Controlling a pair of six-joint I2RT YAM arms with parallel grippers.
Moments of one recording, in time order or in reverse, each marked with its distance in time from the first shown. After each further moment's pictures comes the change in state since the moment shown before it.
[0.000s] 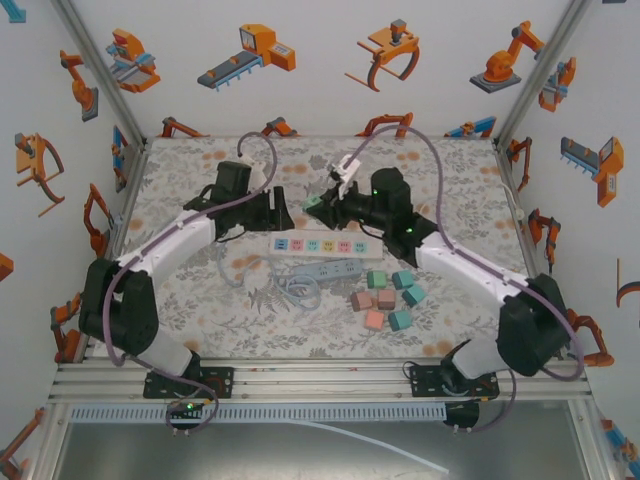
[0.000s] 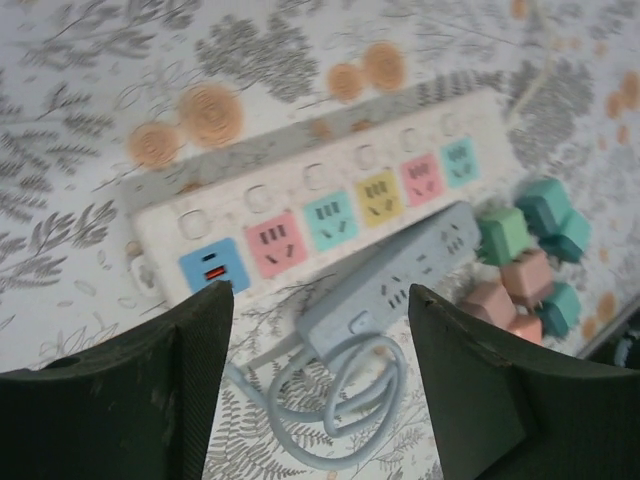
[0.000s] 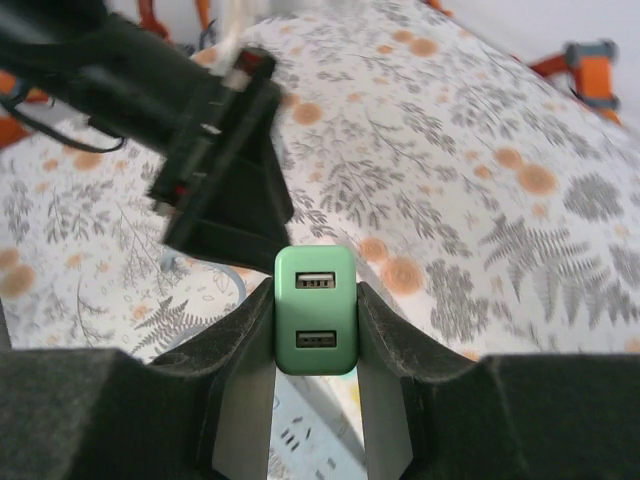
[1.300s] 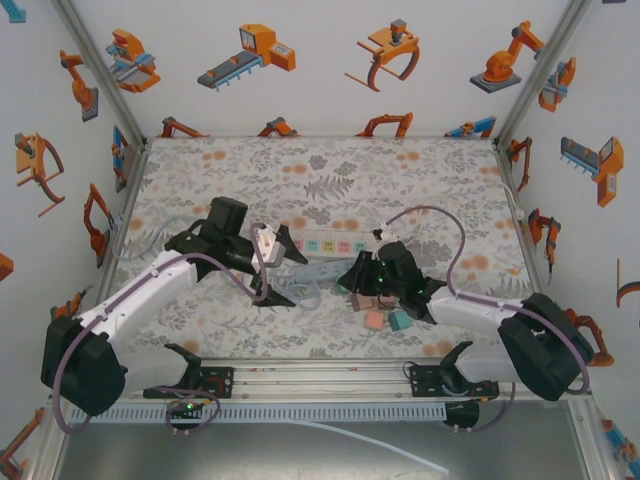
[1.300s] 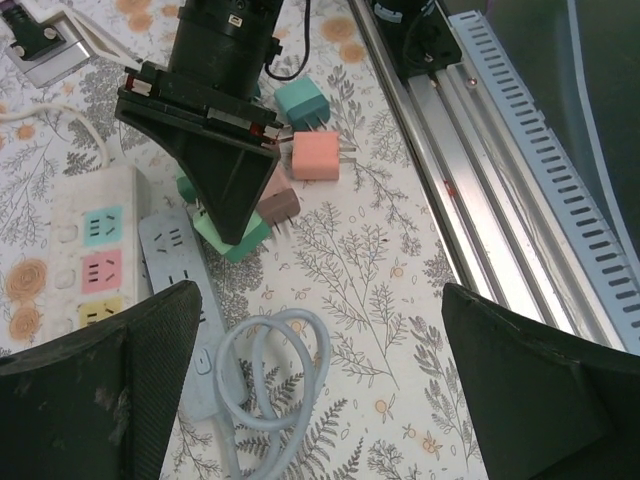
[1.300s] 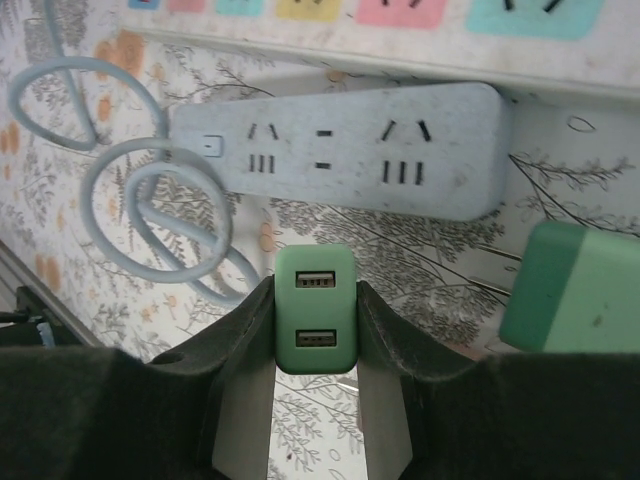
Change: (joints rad) left arm -0.122 -0.251 -0.174 -0.315 0.716 1.218; right arm 0.101 -0.032 -0.589 0.147 0.254 0.662
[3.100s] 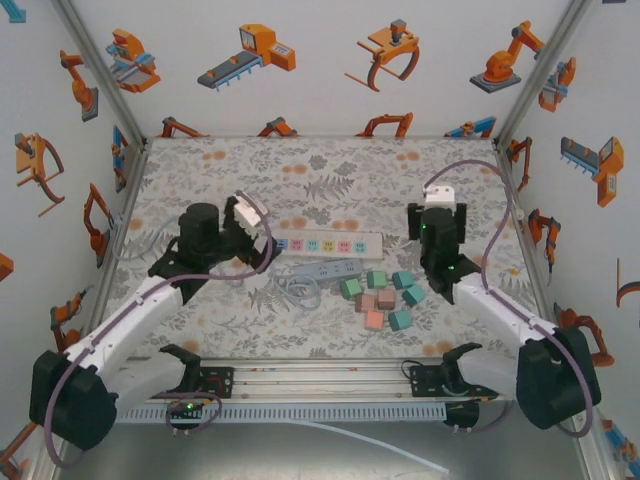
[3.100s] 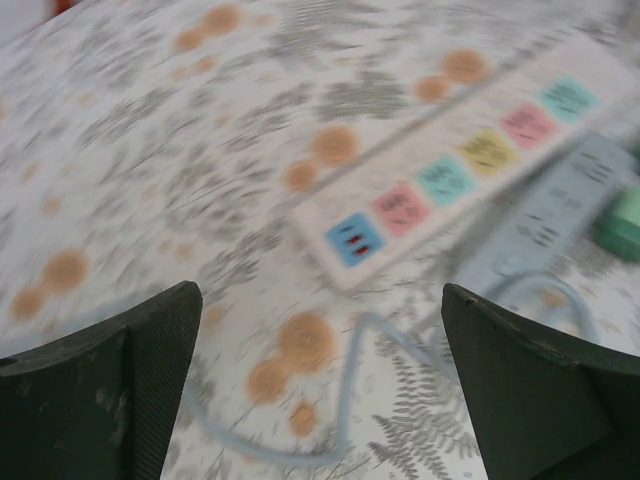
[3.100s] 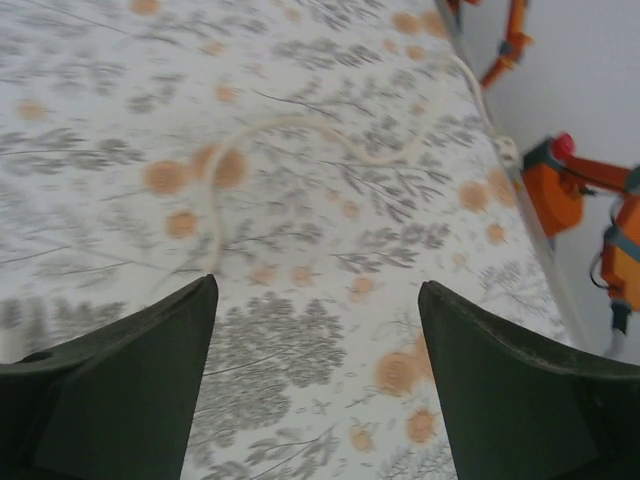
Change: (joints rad) left arm 0.179 -0.259 -0.242 0.499 -0.998 -0.830; right arm -0.446 -0.109 0.163 -0.091 0.689 -0.779
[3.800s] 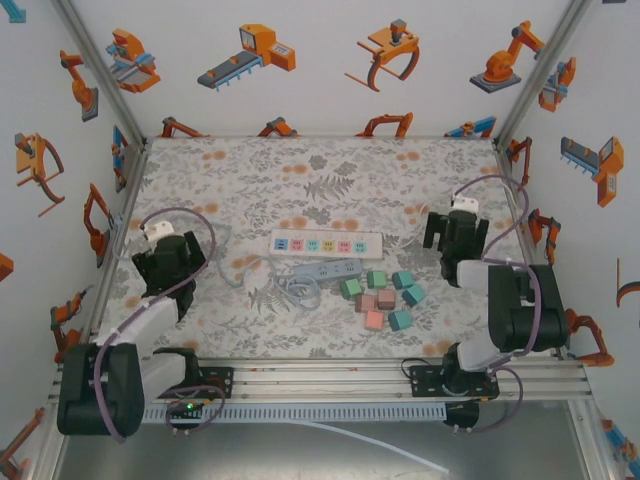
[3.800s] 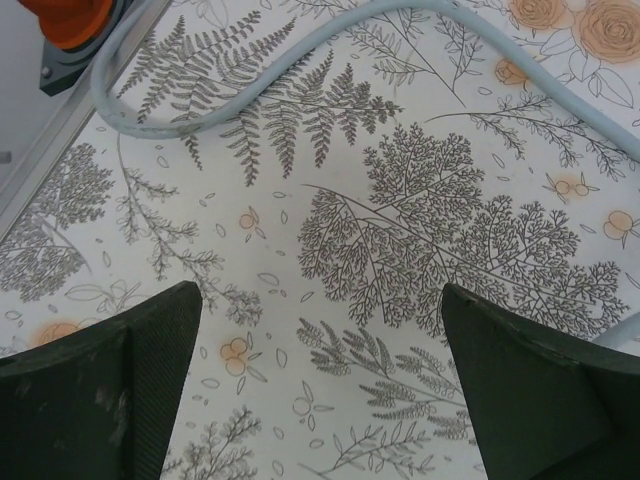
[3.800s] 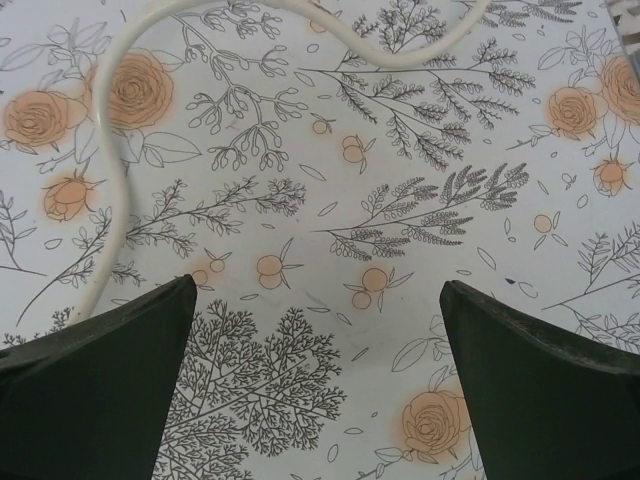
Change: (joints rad) left arm 0.318 0.169 -0.342 0.352 -0.625 -0.335; right arm -0.241 0.349 -0.070 0.317 -0.317 0.066
